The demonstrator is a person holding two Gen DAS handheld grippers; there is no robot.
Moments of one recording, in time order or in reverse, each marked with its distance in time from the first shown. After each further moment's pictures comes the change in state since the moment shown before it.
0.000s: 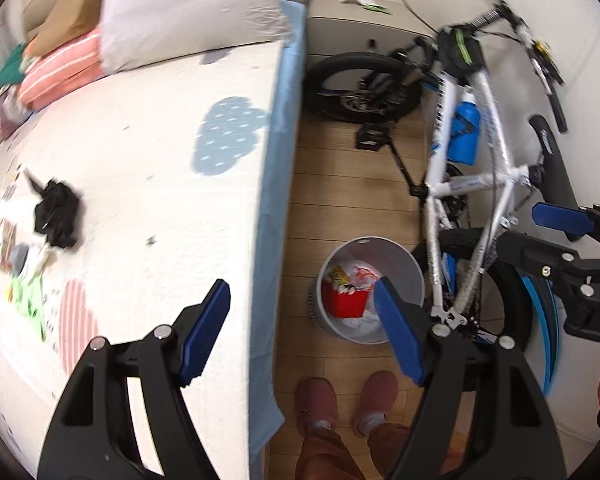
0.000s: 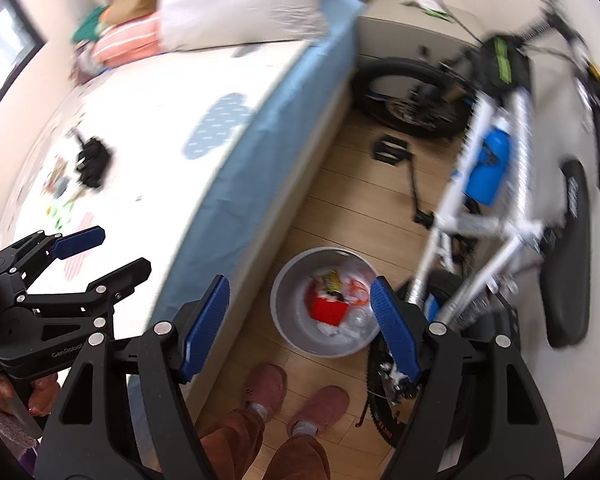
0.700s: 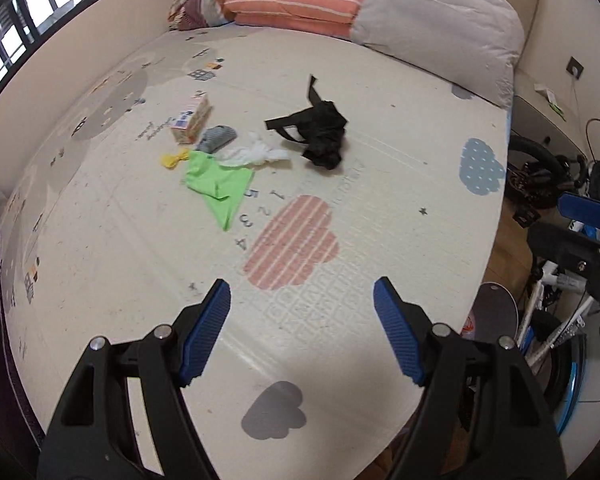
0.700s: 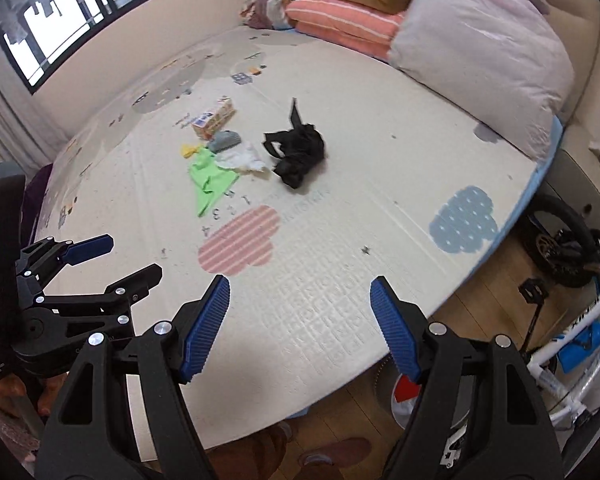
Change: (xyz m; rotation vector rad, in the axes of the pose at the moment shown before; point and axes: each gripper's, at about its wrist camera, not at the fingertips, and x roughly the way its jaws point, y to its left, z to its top) left arm -0.123 0.228 -0.097 -0.503 -0.017 0.322; right arm -0.017 0.288 0.051 -0.506 -0.016 0.264
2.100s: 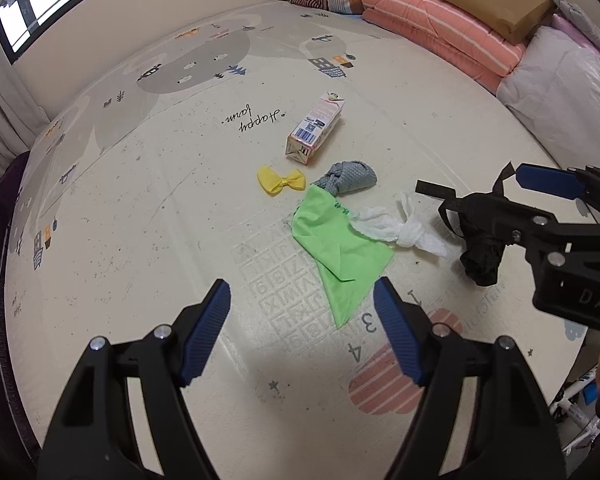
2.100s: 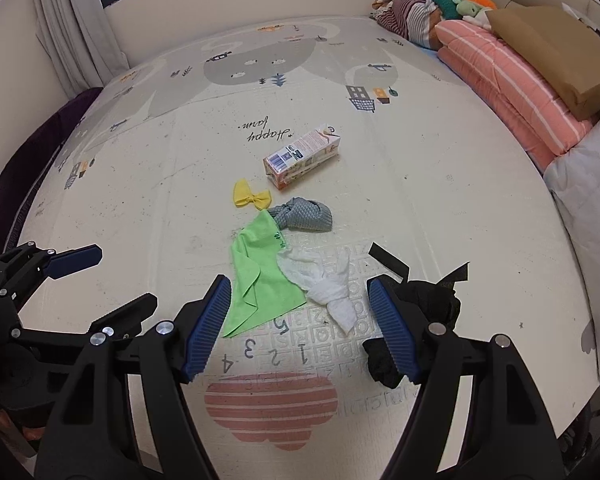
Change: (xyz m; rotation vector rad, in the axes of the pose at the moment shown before) left arm 0.116 0.143 0.088 -0.314 0.022 0.131; right arm 0.204 0.112 0.188 -0.405 0.054 0.143
